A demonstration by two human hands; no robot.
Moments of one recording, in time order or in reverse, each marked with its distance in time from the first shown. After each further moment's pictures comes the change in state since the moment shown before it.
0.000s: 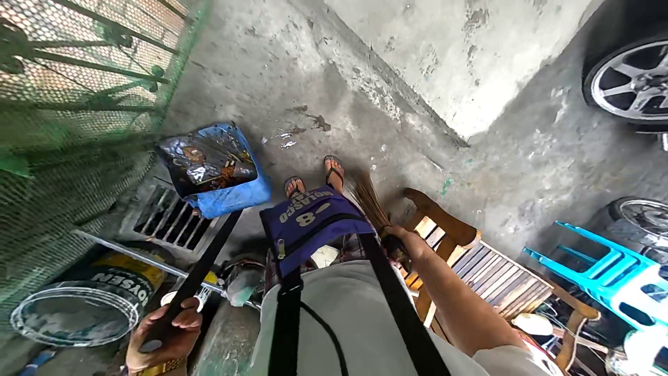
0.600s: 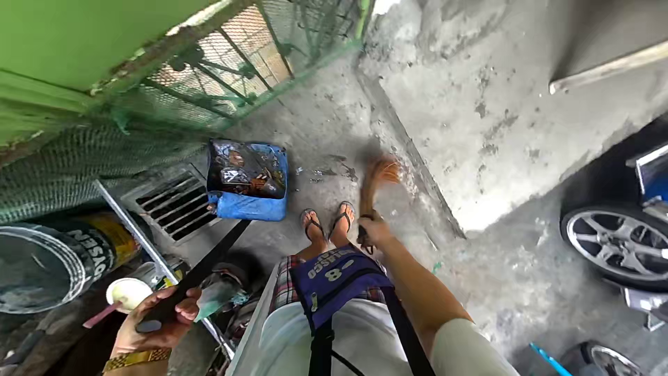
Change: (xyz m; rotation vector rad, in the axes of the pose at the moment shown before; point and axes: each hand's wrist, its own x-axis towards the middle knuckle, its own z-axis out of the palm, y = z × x) left_hand 0.002 -0.029 0.013 -0.016 0.119 0.098; right_hand 0.101 -0.121 0.134 -0.818 0.073 -0.350
